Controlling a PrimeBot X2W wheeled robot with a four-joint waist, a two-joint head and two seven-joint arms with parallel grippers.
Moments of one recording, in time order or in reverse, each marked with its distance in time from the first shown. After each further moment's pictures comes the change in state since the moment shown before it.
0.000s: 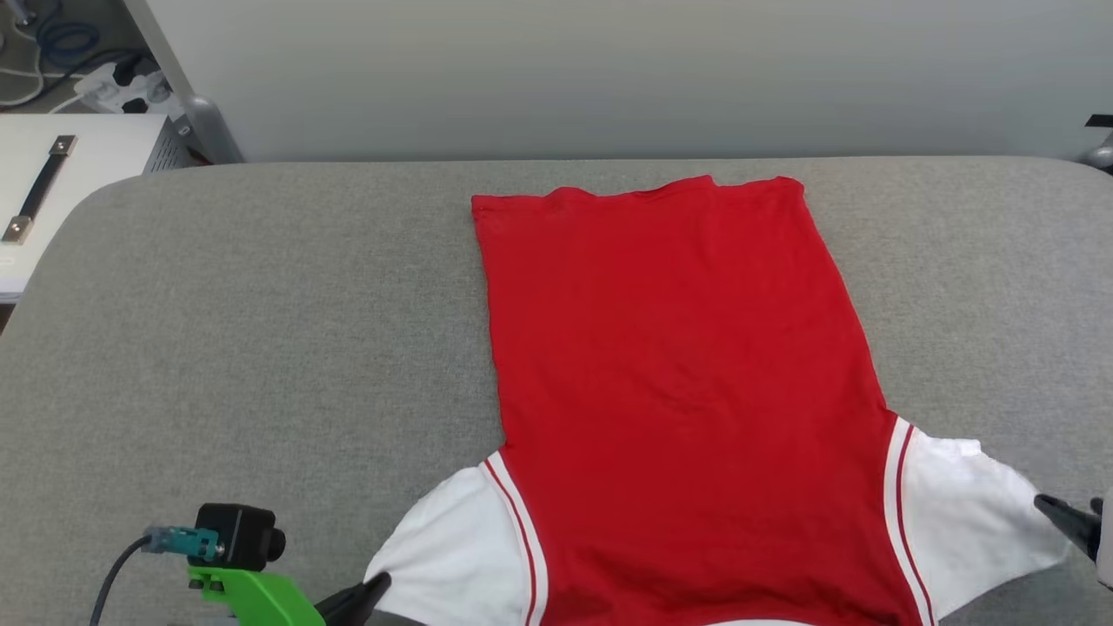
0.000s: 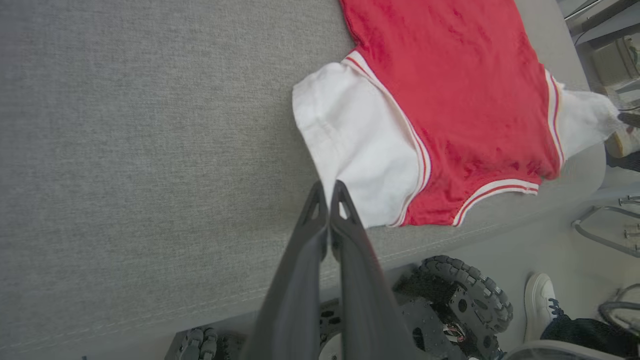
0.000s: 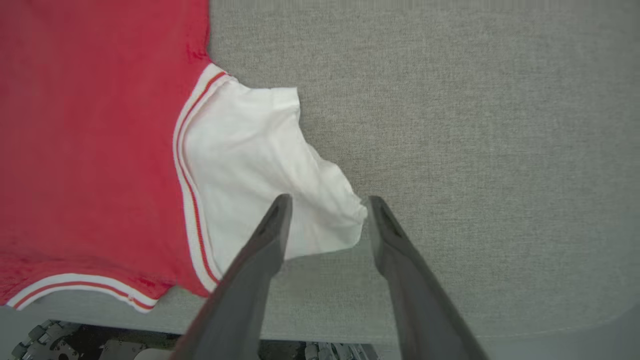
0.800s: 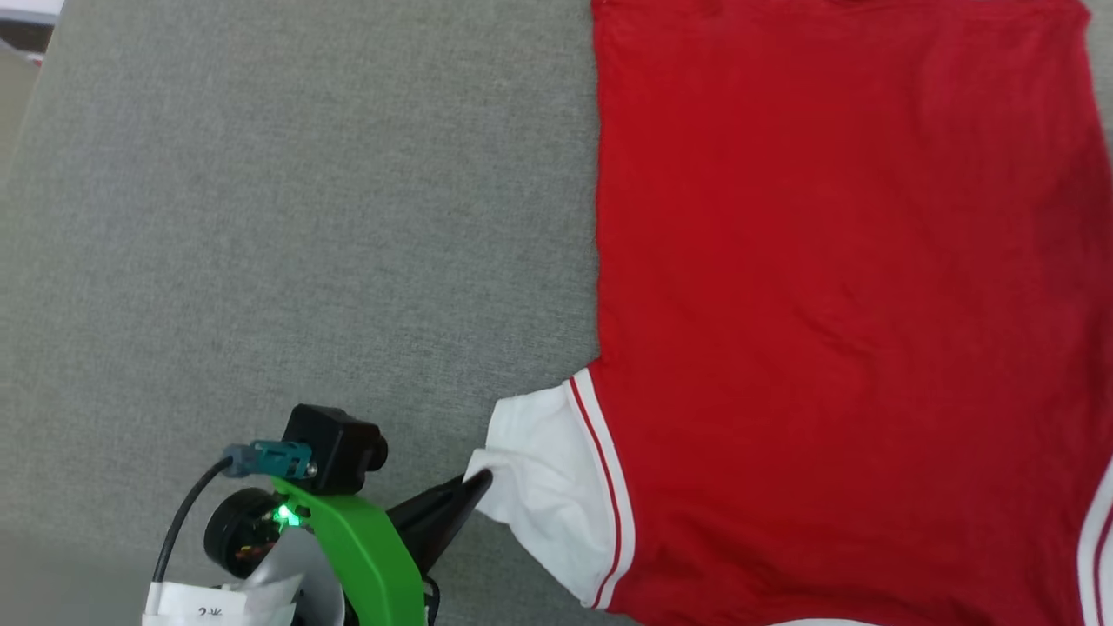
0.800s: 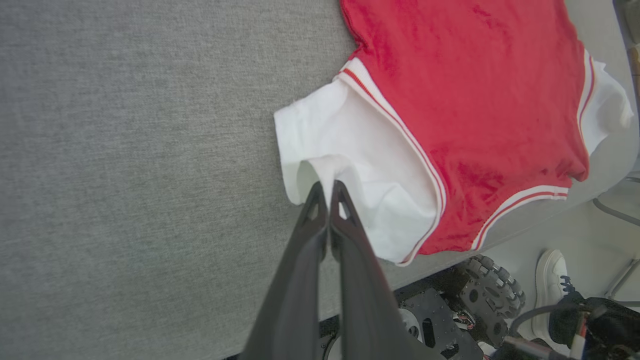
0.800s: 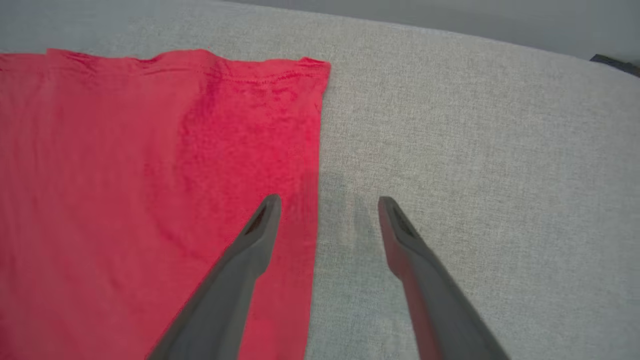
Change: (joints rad) left arm -0.223 -0.030 -0.105 -0.239 0.175 0.034 0.105; right arm -0.804 -0.044 0.038 0.071 -0.117 -0.001 0.323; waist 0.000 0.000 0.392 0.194
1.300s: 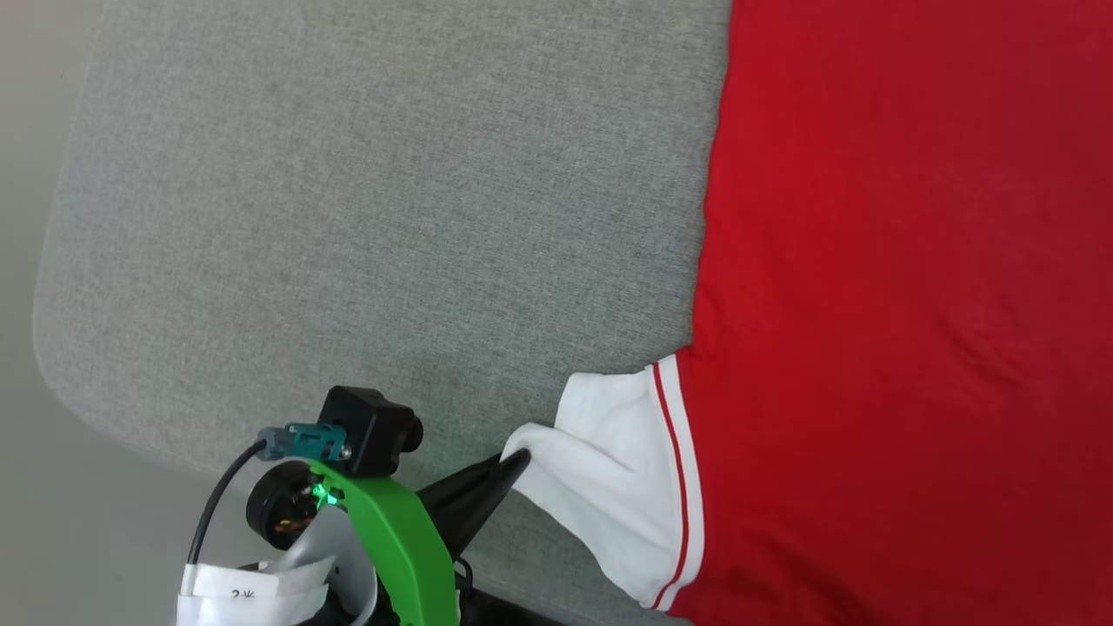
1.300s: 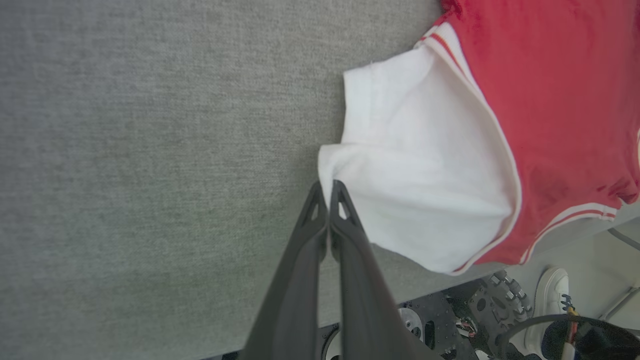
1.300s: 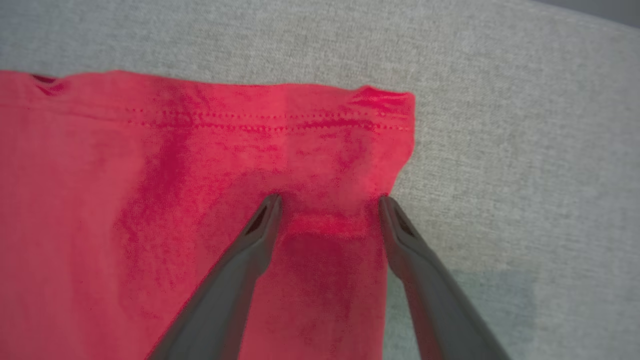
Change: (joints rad) left arm -0.072 -0.071 -0.041 0.063 0.011 -0.065 -0.037; right arm -0.238 -0.035 0.034 0.251 -0.126 0.000 -0.006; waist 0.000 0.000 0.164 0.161
